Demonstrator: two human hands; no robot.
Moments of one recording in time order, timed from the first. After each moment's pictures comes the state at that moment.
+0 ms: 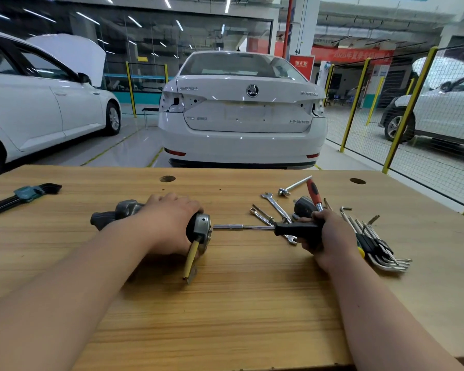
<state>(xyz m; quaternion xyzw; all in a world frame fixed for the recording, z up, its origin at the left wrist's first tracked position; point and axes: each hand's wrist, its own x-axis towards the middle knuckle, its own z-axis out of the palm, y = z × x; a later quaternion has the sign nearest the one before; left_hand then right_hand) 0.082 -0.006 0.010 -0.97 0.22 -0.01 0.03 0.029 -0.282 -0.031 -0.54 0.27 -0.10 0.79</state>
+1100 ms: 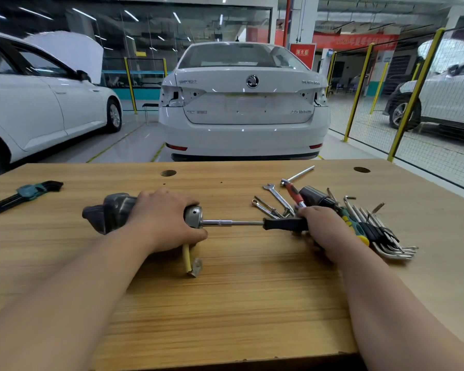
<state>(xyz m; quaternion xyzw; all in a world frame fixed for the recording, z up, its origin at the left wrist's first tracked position) 0.084 0.002 -0.008 -0.98 0.19 -0.11 -0.02 0.039 -0.283 -0.032 -0.87 0.19 -0.03 0.45</state>
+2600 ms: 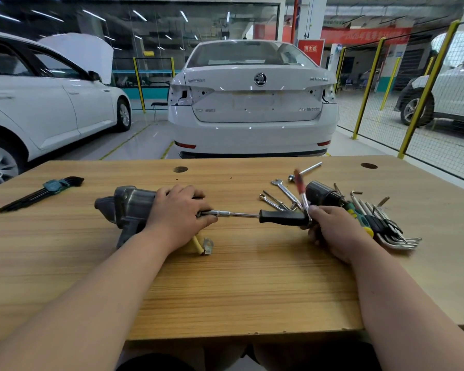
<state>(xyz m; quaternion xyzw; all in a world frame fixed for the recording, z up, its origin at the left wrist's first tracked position) 0.076 0.009 -0.028 -0.95 0.22 -0.20 -0.04 0.028 -0.298 -0.059 -0.80 0.12 -0.06 0.58</state>
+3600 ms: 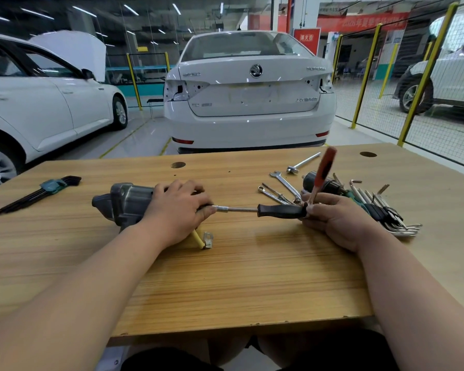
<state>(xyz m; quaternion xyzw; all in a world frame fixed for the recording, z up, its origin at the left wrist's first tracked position) 0.082 0.013 -0.028 -0.96 0.25 -0.16 0.01 0.032 -0.308 -0.066 -0.64 0.07 -0.03 0.76</state>
